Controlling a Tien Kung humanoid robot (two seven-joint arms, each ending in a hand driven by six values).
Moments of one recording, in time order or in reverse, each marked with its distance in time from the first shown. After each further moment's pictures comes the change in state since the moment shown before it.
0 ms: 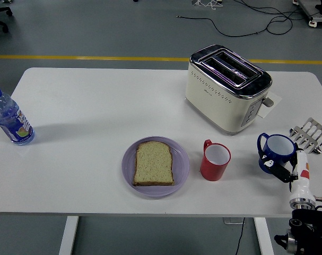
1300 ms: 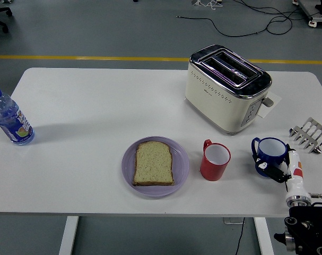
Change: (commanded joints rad) left arm -0.011 0.000 -0.009 0.000 -0.001 0.000 0.002; right arm 0.027 0.005 -0.013 -0.030 -0.136 0.000 -0.123
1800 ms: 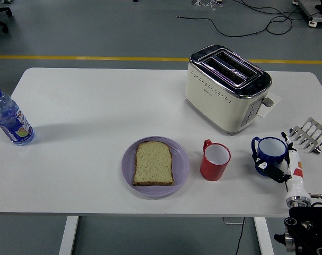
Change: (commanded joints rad) left arm 0.000 0.000 0.001 0.000 -0.001 0.001 0.000; right arm -0.008 0.003 0.007 0.001 0.002 0.000 0.027
